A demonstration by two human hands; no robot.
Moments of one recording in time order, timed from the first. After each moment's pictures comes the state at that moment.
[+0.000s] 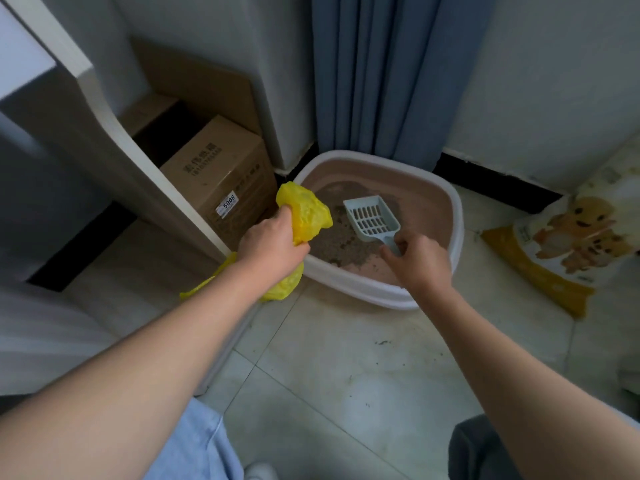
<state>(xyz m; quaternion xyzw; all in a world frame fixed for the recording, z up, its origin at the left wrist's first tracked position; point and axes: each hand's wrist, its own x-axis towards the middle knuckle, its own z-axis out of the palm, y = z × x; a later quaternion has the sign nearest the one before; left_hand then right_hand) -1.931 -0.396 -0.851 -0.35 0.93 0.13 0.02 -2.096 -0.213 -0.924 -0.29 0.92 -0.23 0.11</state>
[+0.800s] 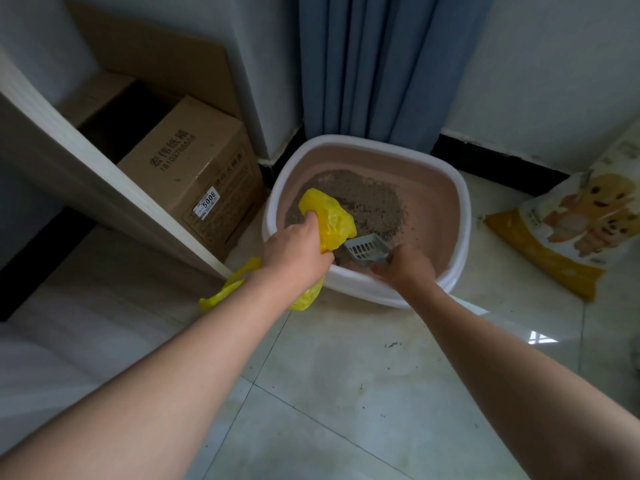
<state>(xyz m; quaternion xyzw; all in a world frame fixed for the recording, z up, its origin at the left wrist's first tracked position) -1.960 -0.401 -0.901 -0.29 0.95 0.12 0.06 -2.108 -0.252 -1.025 -0.18 0.95 -0.12 0.24</state>
